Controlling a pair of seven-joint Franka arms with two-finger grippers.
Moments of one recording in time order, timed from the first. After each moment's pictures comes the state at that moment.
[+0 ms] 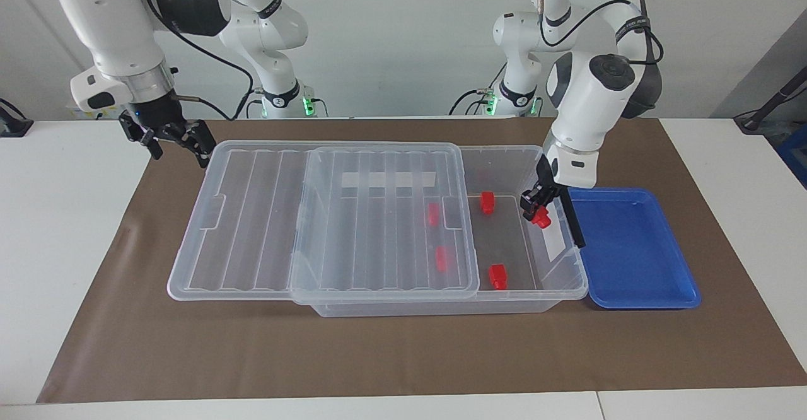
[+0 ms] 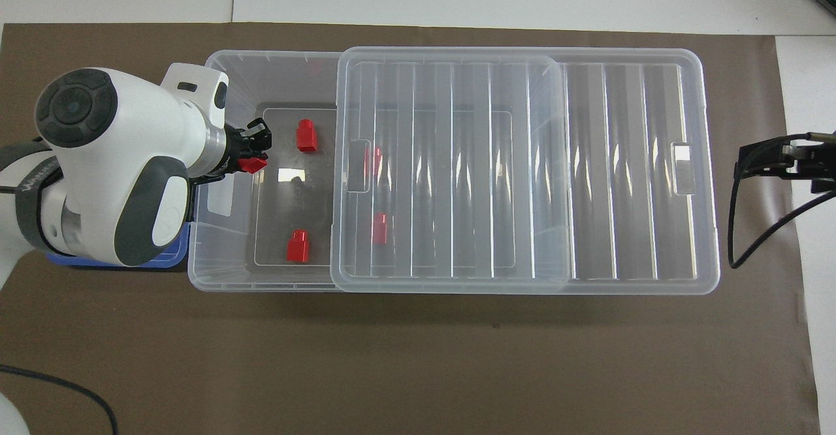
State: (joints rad) left arm -0.19 0.14 -0.12 -1.88 -0.03 2.18 -0.78; right arm 0.06 -0.05 -0.10 -1.64 -0.06 1.62 0.19
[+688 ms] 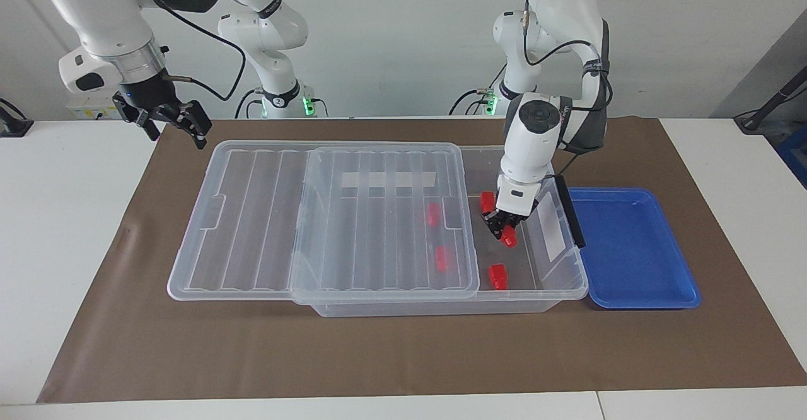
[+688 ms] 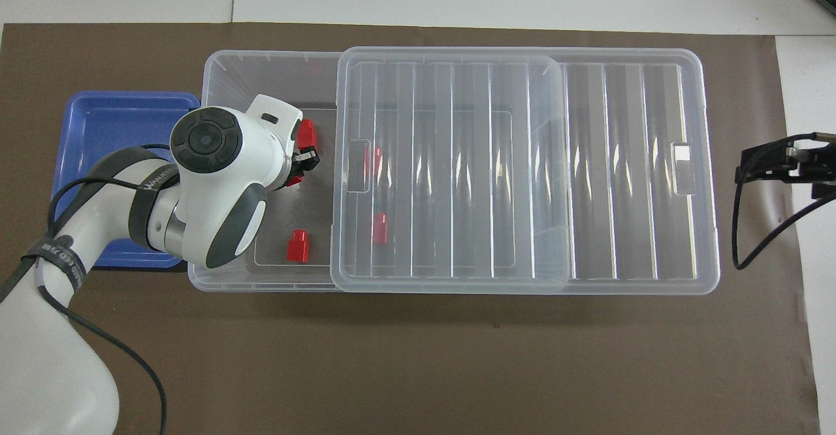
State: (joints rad) left arm -0.28 0.28 -0.12 -1.92 0.11 2.31 -0.78; right arm 0.06 -0.04 -0.10 -1.63 -0.02 1.58 0.19
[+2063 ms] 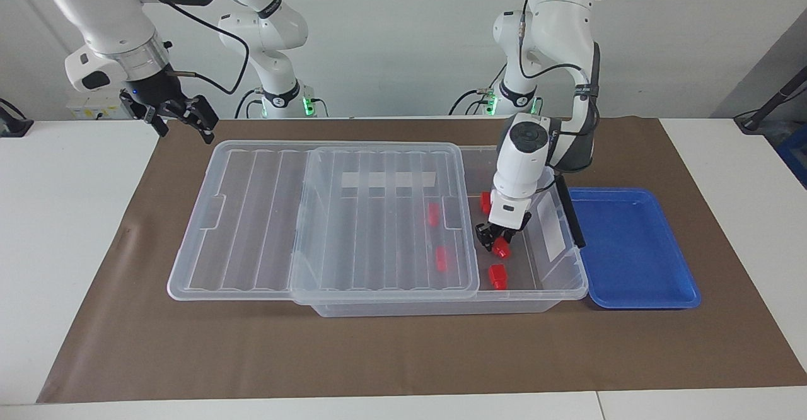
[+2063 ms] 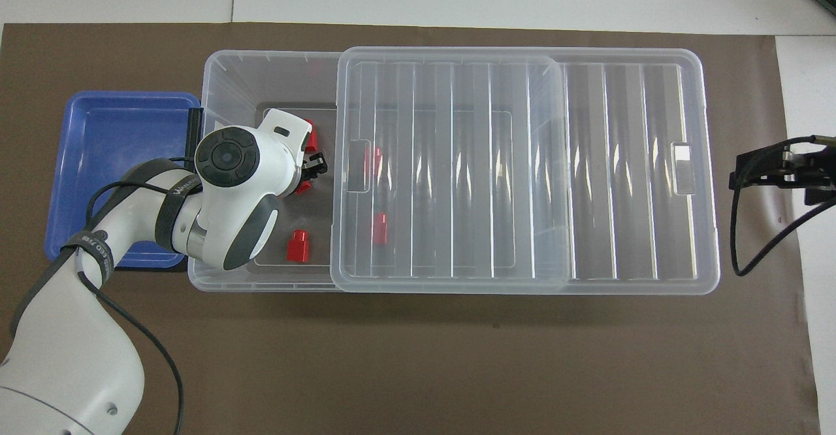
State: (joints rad) left arm -0.28 0.33 -0.11 -1.97 0.14 2.42 -0.80; right arm 0.06 -0.04 -0.09 -1.62 -0.01 1.56 0.19
